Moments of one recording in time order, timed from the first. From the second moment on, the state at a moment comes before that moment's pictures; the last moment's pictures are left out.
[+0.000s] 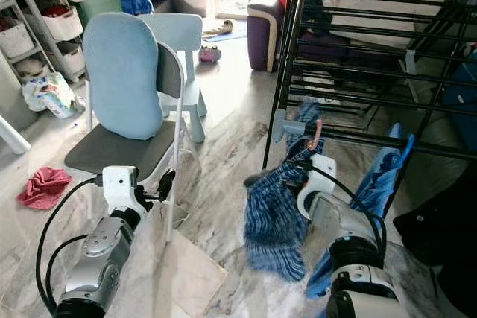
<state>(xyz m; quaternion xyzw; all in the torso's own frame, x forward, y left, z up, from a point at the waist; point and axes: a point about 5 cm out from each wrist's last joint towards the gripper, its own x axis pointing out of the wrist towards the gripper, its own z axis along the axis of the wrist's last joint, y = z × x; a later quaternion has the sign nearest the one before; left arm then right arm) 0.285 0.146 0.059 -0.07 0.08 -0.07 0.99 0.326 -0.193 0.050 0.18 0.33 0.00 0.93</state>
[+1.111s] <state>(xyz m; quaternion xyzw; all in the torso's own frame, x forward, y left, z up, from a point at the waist) 0.289 0.139 0.059 -0.07 0.08 -0.08 0.99 0.332 -0.177 0.054 0.20 0.31 0.02 0.93</state>
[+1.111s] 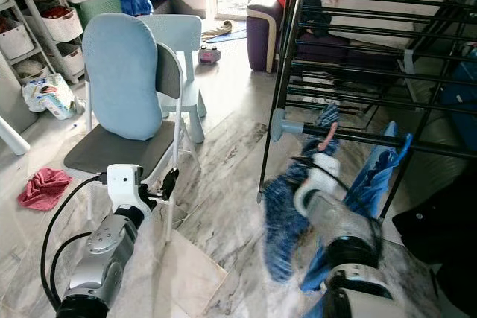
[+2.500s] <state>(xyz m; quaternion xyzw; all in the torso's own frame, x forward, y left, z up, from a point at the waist) 0.283 0.125 0.050 -0.06 0.10 -0.10 0.99 0.286 -0.197 0.072 0.02 0.15 -0.02 0.99</state>
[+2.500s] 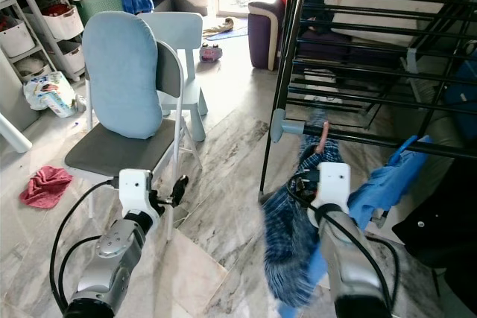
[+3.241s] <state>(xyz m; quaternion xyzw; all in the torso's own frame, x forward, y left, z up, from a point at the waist) 0.278 0.123 0.044 -0.04 0.11 -0.11 0.99 0.268 -0.196 0.074 0.04 0.13 0.00 0.99</state>
